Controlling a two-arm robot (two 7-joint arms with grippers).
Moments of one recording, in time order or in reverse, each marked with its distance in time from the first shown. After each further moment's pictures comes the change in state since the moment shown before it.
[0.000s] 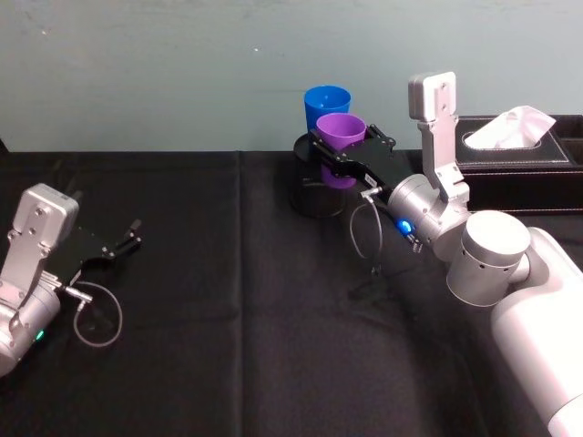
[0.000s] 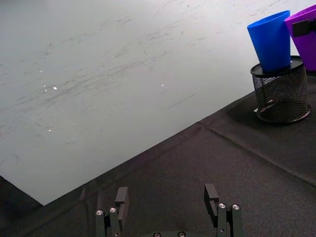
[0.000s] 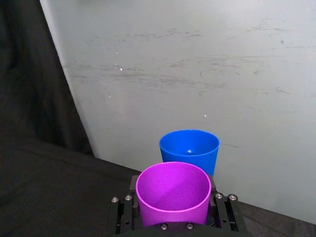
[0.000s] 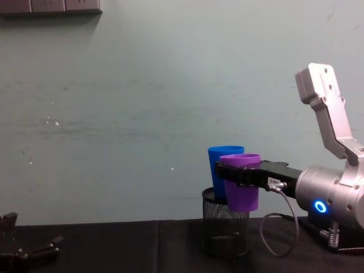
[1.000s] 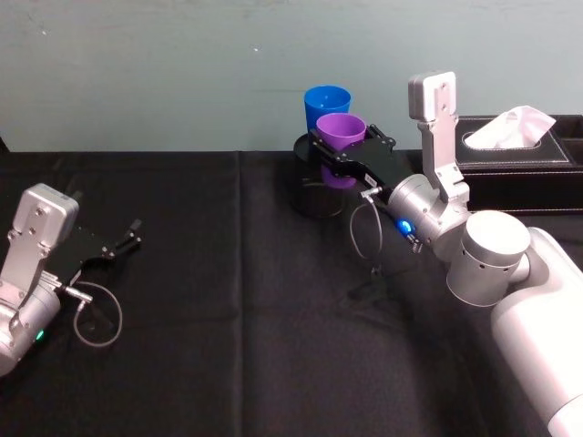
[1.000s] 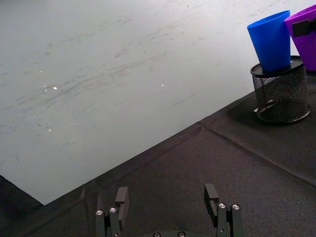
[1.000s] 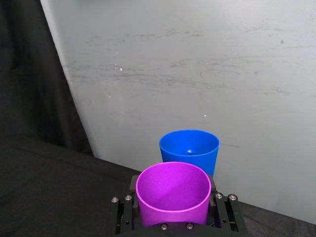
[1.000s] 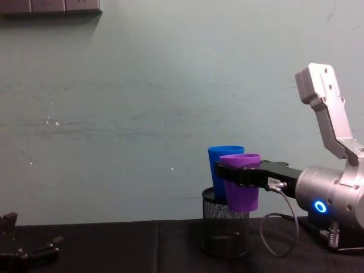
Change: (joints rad) left arm 0.000 0.000 0.000 0.000 0.000 0.000 0.000; right arm 0.000 0.000 0.000 0.000 0.000 0.000 0.000
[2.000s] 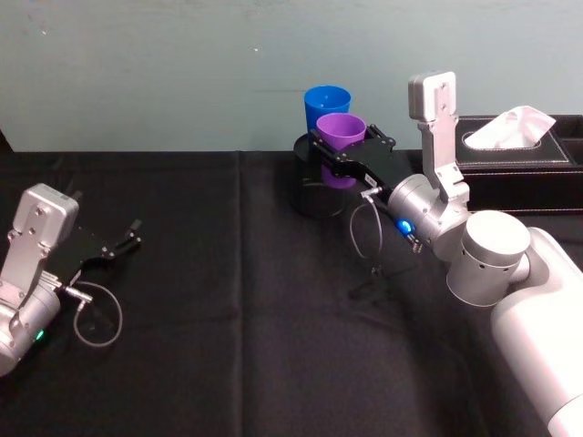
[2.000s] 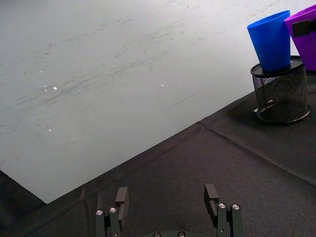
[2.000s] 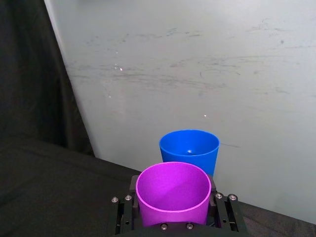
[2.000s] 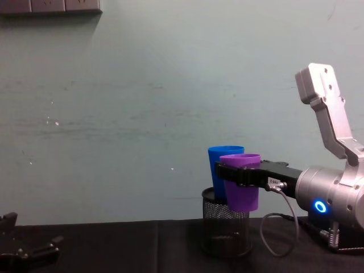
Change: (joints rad) left arm 0.000 0.000 0.000 0.000 0.000 0.000 0.000; right arm 0.000 0.000 0.000 0.000 0.000 0.000 0.000
